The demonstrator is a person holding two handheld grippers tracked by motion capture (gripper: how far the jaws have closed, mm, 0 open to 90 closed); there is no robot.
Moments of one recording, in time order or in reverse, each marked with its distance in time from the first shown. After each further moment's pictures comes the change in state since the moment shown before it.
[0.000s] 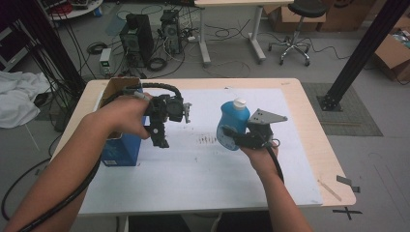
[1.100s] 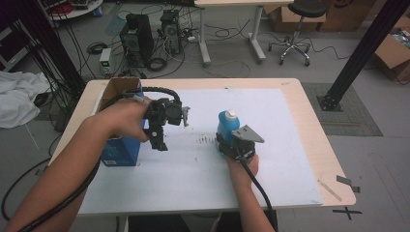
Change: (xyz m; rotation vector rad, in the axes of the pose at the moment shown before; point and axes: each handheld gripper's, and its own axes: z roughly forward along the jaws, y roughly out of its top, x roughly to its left) left arm -0.001 -0.005 0.012 0.003 -0.013 0.006; right arm 0.041 -0.047 0.045 0.000 -0.391 0.108
